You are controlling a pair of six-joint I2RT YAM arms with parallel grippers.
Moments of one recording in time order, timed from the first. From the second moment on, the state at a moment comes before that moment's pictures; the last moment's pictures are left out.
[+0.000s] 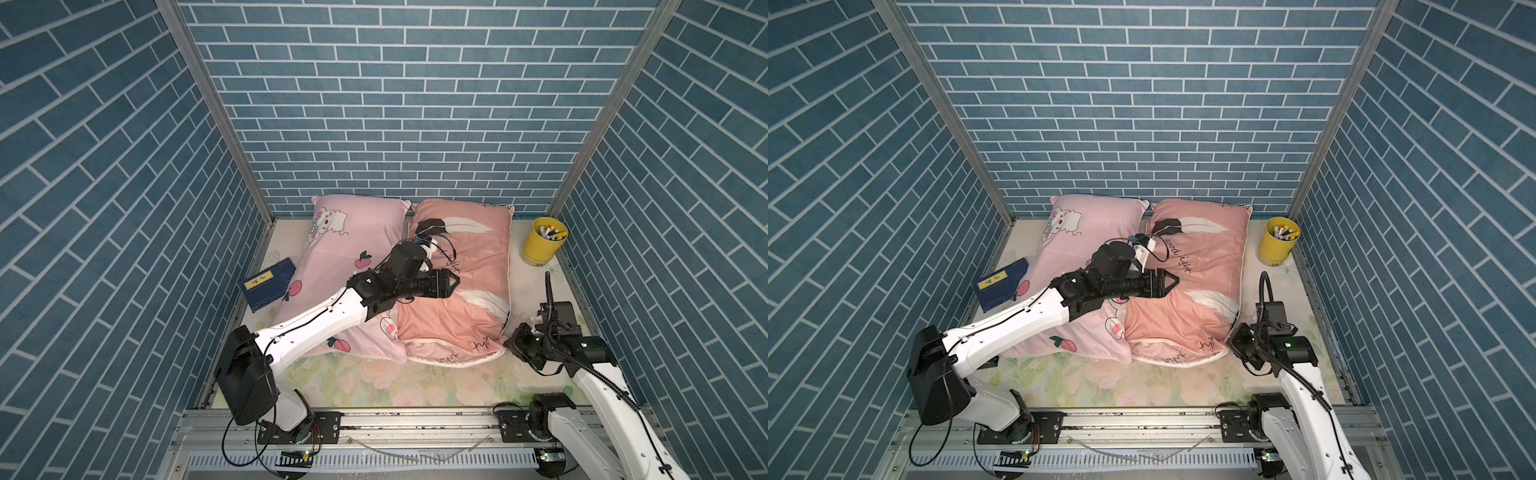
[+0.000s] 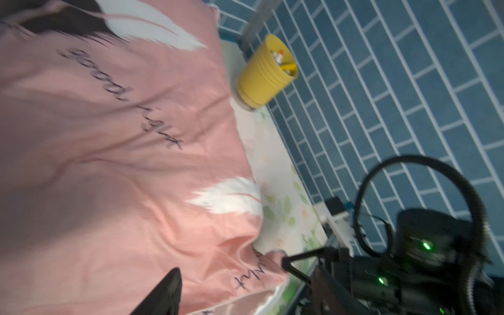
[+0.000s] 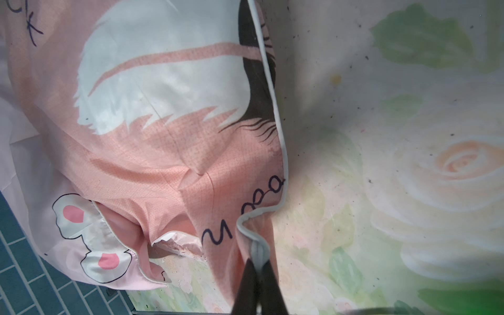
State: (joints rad) left arm -0.91 1.53 1.25 -0.22 0.22 -0.77; right arm 0.14 0.76 0.61 -0.96 -0.34 0.81
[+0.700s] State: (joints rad) left arm -1.07 1.76 1.09 0.32 0.38 -1.23; right arm 0.15 0.86 0.65 -0.68 -0.42 0.89
